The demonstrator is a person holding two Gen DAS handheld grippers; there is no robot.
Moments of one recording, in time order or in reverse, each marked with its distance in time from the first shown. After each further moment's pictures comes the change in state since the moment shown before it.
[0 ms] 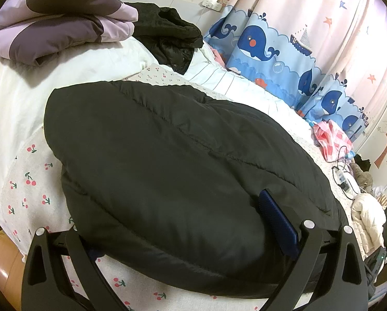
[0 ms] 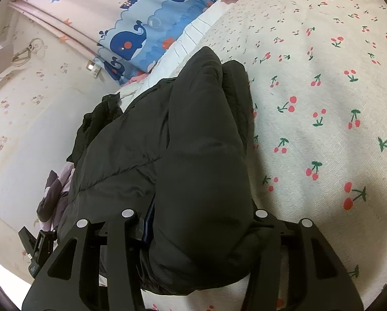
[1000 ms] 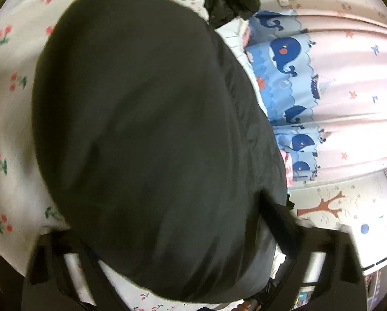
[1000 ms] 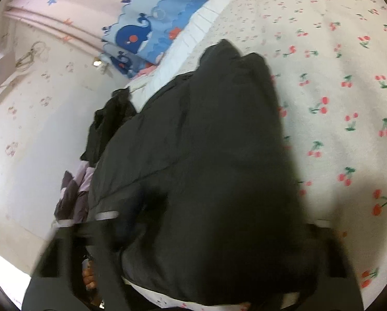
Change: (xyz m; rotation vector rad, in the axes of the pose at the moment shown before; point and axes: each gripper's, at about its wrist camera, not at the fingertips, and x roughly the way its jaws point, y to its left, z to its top) left arm 0.065 0.114 0.022 -0.549 0.314 -0.380; right arm 0.006 0.012 0.021 0.070 0.086 0.062
